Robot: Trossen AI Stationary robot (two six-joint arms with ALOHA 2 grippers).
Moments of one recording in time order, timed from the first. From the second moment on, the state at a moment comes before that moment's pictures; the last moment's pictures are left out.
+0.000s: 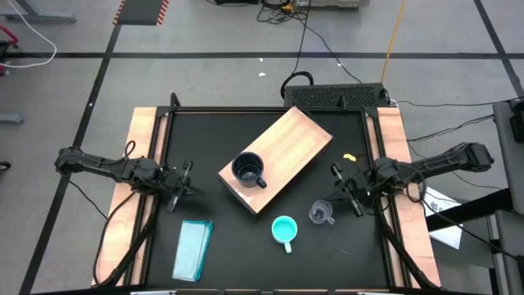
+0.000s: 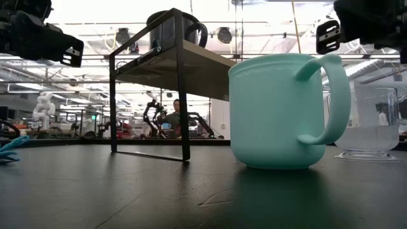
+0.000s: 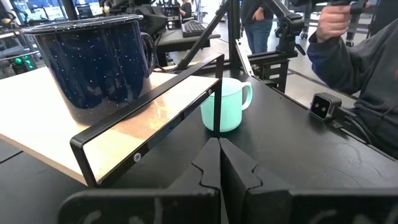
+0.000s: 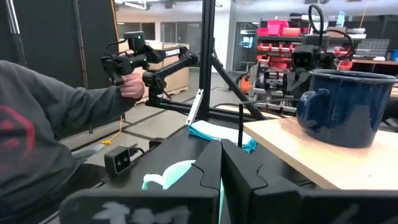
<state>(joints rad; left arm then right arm) -0.20 0.25 0.12 -0.01 0.10 0.10 0.15 0.60 0.10 0.56 -0.29 -0.01</state>
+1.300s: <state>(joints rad) -0.20 0.25 0.12 -0.01 0.10 0.11 0.27 0.96 0.31 0.67 -0.30 -0.05</state>
